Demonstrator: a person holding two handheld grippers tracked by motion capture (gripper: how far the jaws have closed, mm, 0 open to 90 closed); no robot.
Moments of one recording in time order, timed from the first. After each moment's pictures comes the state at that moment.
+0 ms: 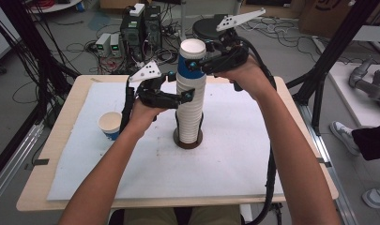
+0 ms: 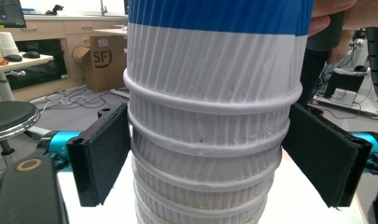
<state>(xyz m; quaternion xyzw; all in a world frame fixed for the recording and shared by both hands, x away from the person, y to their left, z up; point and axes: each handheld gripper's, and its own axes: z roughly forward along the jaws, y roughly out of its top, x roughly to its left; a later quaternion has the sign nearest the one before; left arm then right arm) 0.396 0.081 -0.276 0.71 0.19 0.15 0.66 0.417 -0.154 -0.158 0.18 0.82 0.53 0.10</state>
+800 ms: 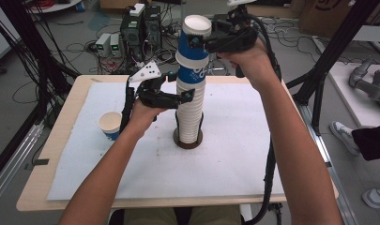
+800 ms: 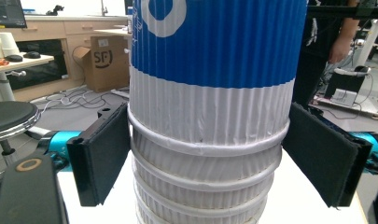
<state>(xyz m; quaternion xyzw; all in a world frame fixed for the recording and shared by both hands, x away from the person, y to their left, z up) 0.396 0.081 -0.276 0.71 0.19 0.15 0.66 0.408 -0.162 -0.113 0.18 0.78 0.58 0.13</state>
